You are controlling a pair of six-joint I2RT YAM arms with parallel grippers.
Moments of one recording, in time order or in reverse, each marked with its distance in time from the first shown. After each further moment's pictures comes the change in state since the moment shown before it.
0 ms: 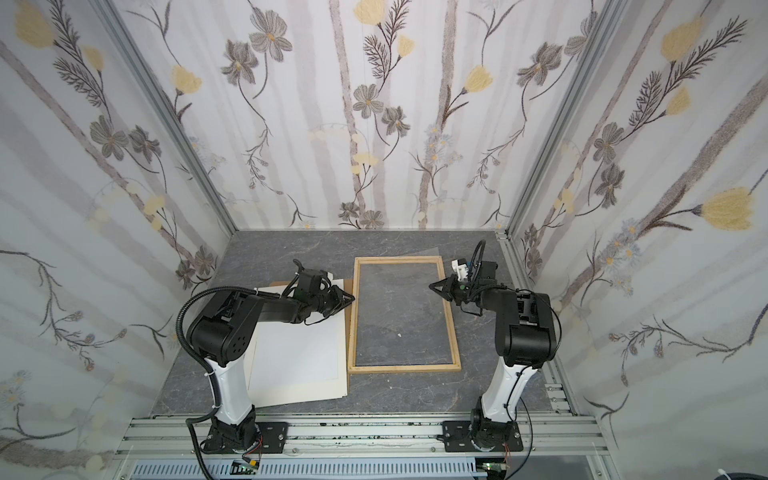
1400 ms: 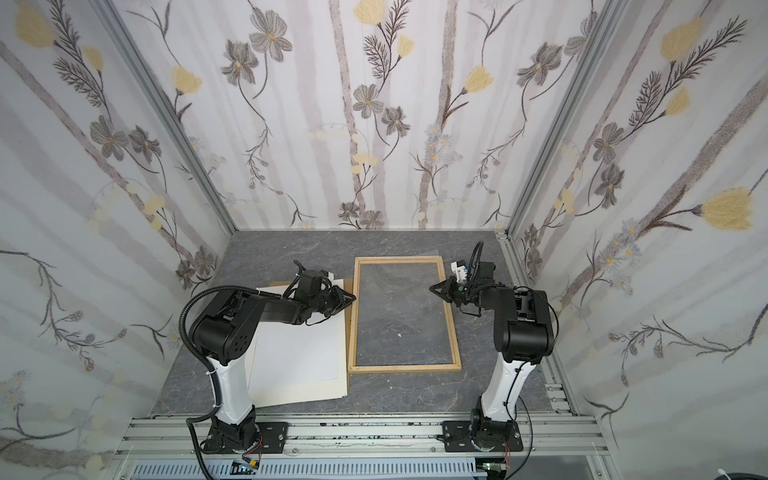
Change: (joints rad) left arm -0.005 0.016 -0.007 0.051 0.004 -0.008; right arm 0.009 0.039 0.018 -0.028 0.053 -0.052
